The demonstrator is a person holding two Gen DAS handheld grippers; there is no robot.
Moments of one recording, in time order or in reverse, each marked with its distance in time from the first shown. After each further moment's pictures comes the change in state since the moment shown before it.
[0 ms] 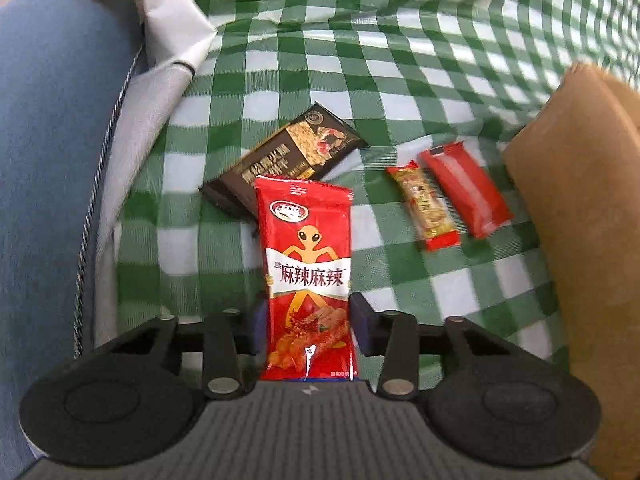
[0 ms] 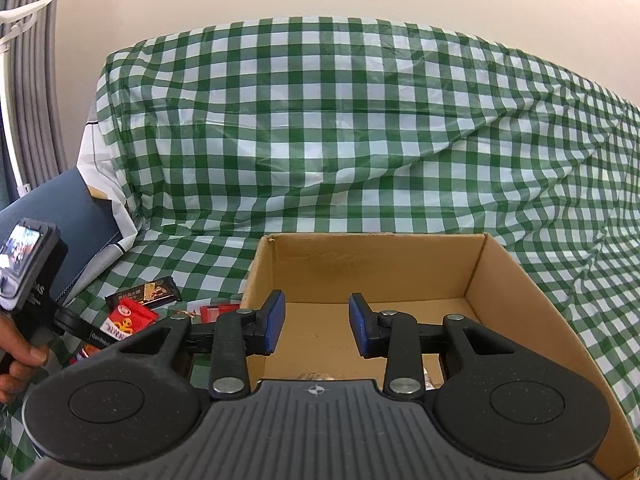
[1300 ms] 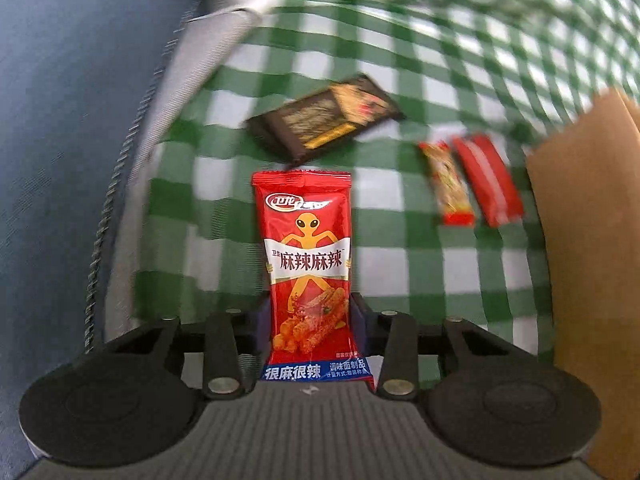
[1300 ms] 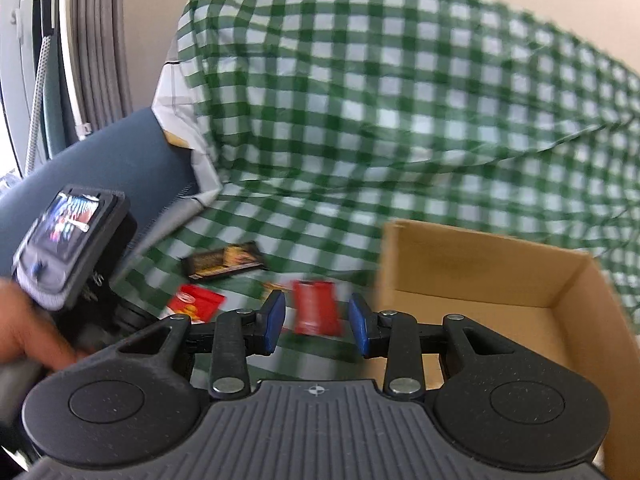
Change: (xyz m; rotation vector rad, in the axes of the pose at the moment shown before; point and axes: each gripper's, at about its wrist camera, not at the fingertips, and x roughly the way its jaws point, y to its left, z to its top) left arm -0.007 0.013 -0.018 -0.201 0.079 0.053; right arm 0.034 0.103 0.026 -0.128 0.194 0.160
